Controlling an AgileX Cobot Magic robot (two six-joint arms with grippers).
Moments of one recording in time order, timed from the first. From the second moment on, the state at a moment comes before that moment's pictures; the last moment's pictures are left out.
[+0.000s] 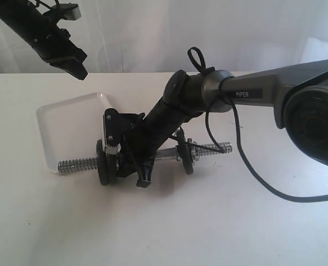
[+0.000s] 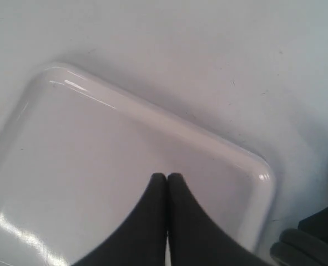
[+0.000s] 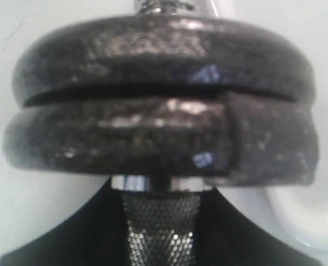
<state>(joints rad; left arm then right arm) -0.15 2.29 -2.31 -0.46 1.32 0.60 0.58 2.27 -1.64 0.77 0.79 -1.68</state>
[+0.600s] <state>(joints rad) -0.15 2.29 -2.31 -0.45 1.32 0.58 0.59 2.27 -1.64 0.76 0.73 -1.63</state>
